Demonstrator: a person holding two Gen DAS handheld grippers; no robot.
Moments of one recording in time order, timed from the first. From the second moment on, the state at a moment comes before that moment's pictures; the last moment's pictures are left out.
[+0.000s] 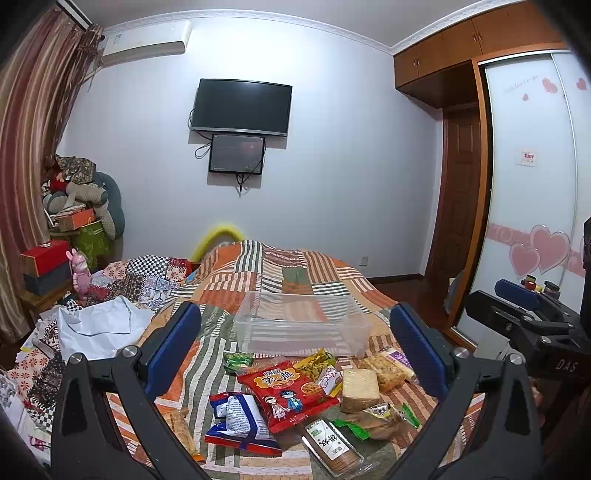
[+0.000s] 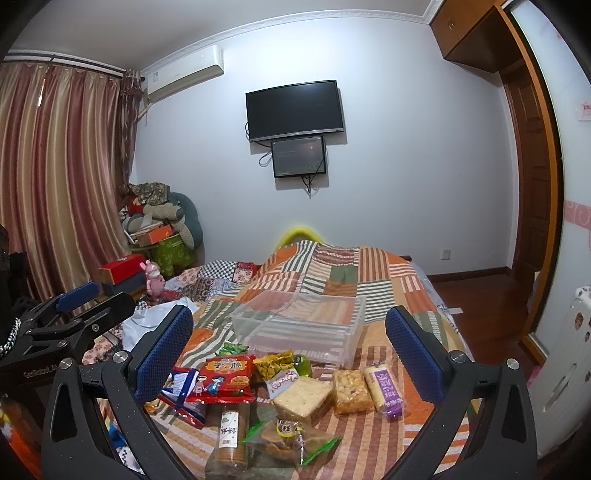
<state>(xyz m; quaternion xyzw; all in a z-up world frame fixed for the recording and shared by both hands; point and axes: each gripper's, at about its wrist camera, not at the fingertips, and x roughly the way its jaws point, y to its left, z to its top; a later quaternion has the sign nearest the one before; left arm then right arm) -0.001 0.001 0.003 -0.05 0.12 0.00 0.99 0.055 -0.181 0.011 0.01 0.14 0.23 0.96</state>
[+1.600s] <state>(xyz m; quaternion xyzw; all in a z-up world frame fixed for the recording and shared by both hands) -0.002 0.002 0.001 -0.05 0.12 -0.01 0.99 0.054 -0.180 0.010 0.01 0.14 0.23 0.96</state>
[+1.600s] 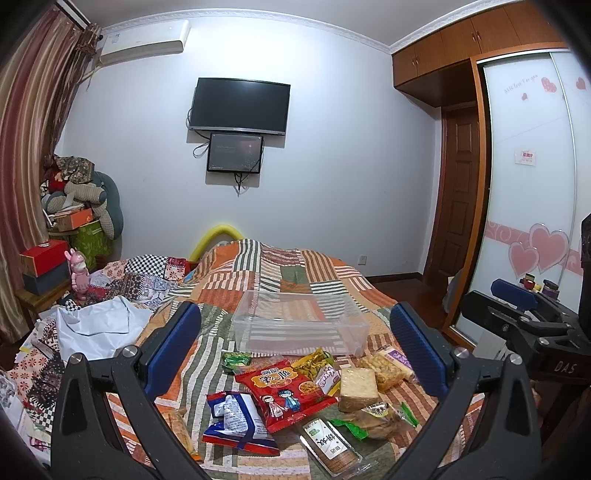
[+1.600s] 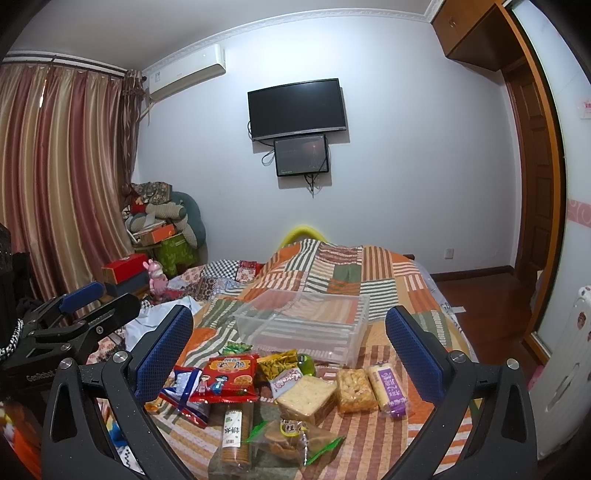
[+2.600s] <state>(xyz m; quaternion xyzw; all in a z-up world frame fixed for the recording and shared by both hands) 0.035 0.098 -0.111 -0.07 0.31 0.07 0.94 0.102 -0.187 -0.075 0.01 0.33 0.22 0.92</state>
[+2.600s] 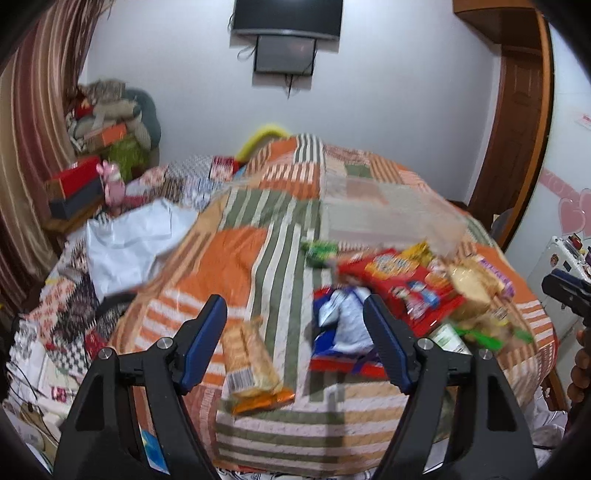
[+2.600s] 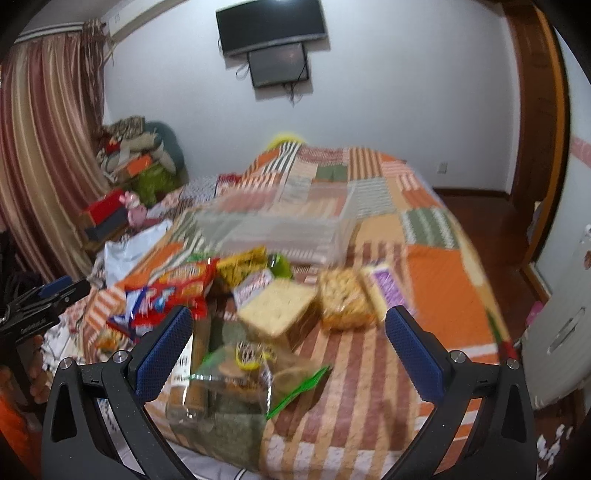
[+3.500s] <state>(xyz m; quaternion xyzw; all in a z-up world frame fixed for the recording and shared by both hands) 0.070 0.137 -0.199 -0.13 0.41 0.12 0.89 0.129 -0.178 -0.138 0.05 0.44 0.26 0.86</state>
